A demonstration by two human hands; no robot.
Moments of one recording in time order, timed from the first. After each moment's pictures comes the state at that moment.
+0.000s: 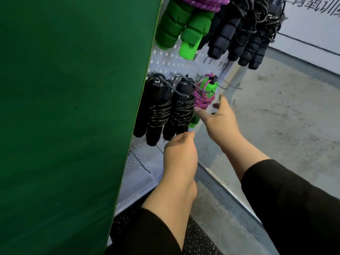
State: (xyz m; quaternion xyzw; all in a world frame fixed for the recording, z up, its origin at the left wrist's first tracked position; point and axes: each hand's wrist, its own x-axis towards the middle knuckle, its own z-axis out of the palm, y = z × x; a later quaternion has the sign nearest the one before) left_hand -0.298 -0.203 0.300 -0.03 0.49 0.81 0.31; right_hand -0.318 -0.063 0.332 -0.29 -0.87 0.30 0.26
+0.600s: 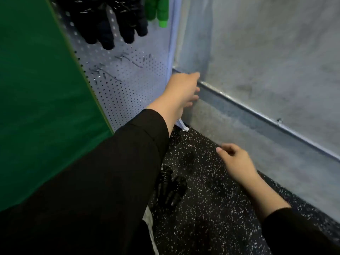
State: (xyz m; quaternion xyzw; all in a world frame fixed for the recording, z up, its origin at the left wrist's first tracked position) left_hand -0.227 -0.158 0.228 0.16 0.70 0.59 0.37; right_hand -0.028 -0.092 0.105 -0.51 -0.77 0.39 0.07
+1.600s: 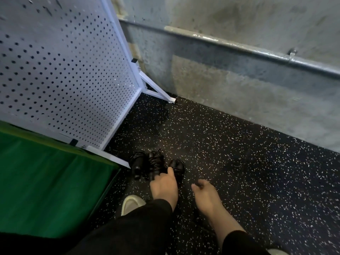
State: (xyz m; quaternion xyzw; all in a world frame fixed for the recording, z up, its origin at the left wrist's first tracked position) left_hand -0.103 -0.205 -0.164 0.37 0.88 -0.15 0.26; right_hand 0.021 -0.146 -0.125 -0.61 -0.55 0.56 -0.11
